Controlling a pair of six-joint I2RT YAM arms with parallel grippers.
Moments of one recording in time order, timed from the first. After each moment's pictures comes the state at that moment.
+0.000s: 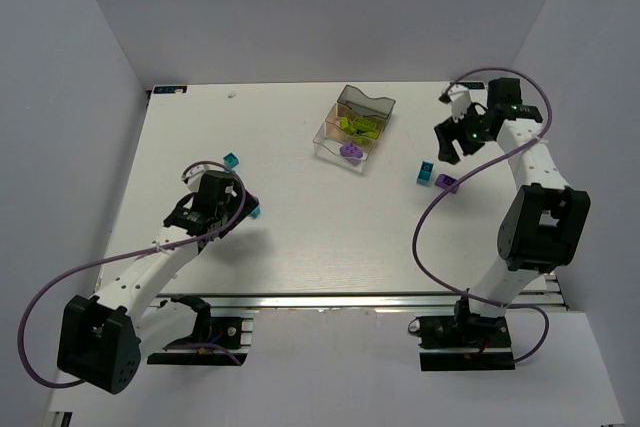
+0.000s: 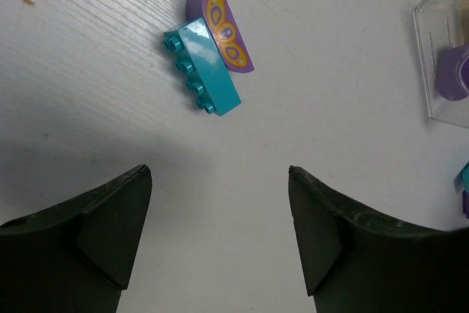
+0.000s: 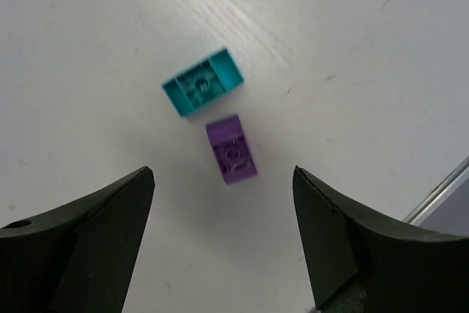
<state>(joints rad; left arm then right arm) -0.36 1.05 0.65 -0.44 -0.22 -0.98 -0.06 1.71 1.50 -0.78 -0.47 -0.68</state>
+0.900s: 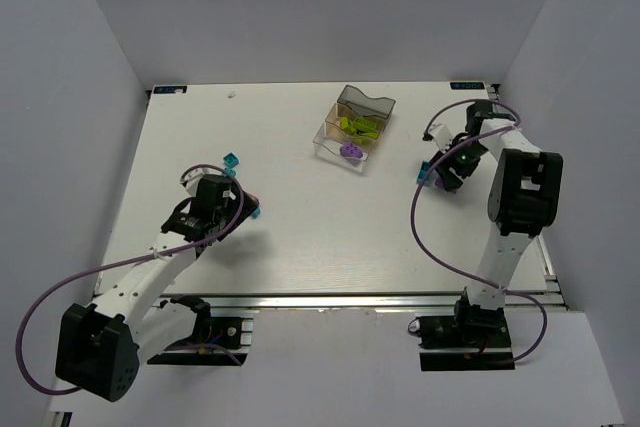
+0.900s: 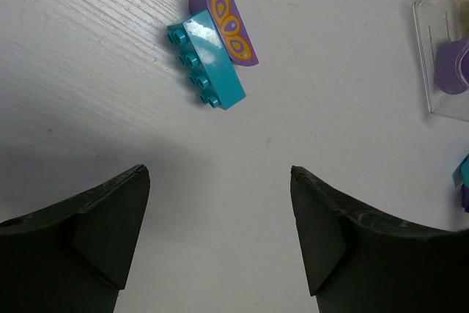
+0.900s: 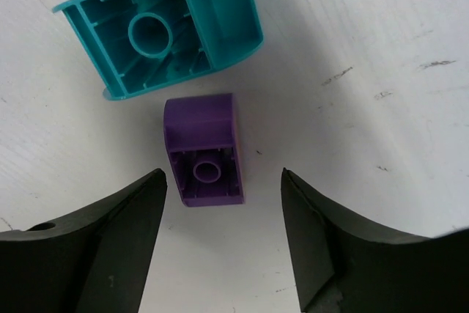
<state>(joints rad) -0.35 1.01 0.62 -0.43 -0.21 -0.97 -0.08 2.02 1.51 -0.89 -0.28 -1.01</state>
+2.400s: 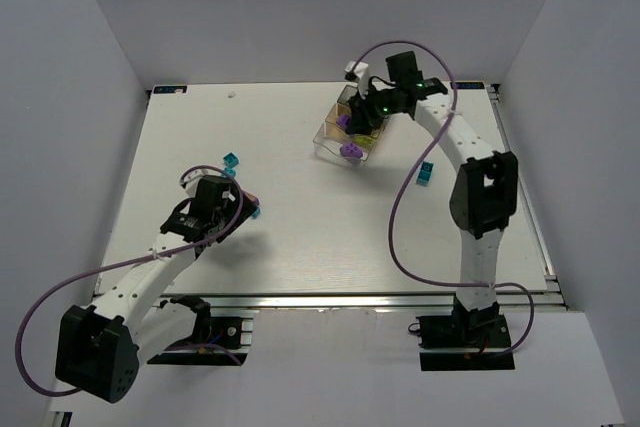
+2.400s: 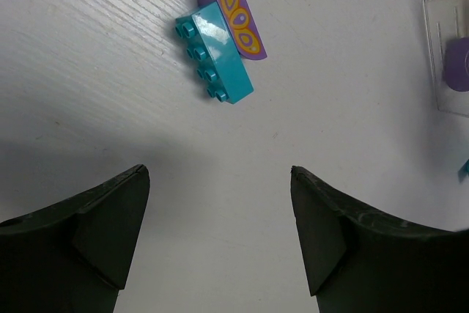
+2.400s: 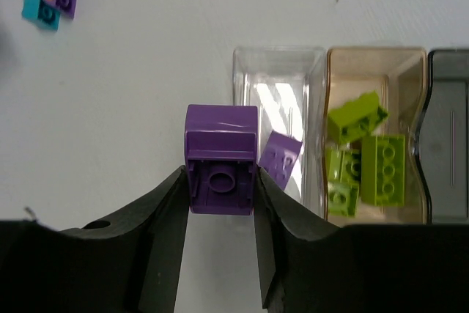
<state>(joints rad) -0.35 1.01 0.62 -0.45 -0.20 -0.97 0.33 2.02 1.89 -0.73 -0.72 -0.56</state>
